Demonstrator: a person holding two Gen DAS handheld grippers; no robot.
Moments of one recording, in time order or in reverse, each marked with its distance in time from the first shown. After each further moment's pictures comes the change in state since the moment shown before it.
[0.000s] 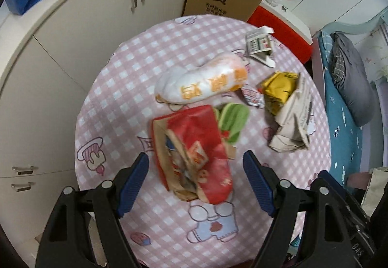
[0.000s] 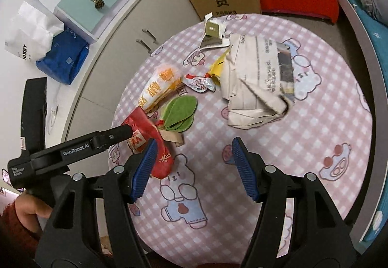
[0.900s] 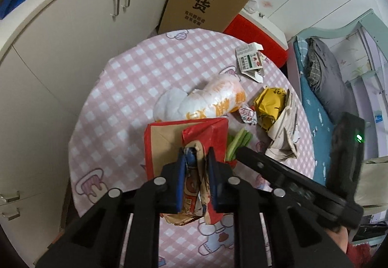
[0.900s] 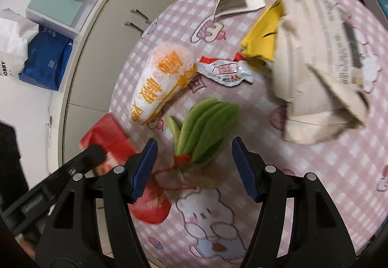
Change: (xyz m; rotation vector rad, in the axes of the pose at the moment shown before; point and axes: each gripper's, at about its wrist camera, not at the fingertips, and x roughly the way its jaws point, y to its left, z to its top) left arm -0.004 0.034 0.023 0.045 -0.048 -0.168; right arm 0.115 0.024 0.028 0.128 0.158 0.031
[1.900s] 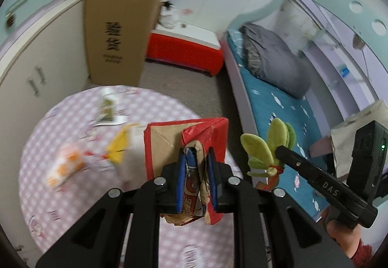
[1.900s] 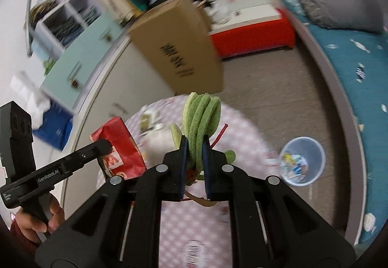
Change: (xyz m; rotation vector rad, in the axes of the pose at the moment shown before) left arm -0.018 -0.272 0.001 0.359 -0.114 -0.161; right arm -0.279 -0.169 0.004 0.056 -0.477 -0.082
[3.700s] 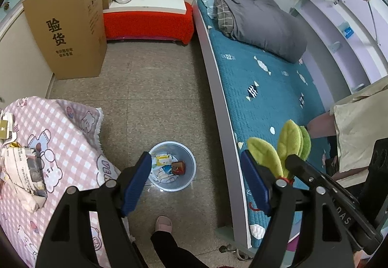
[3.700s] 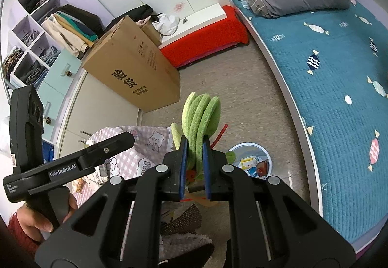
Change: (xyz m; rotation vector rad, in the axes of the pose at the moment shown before) left arm 0.188 -0.257 0.023 0.089 0.190 0.035; right arm -0.061 -0.260 0.062 0.144 0.004 -0.060
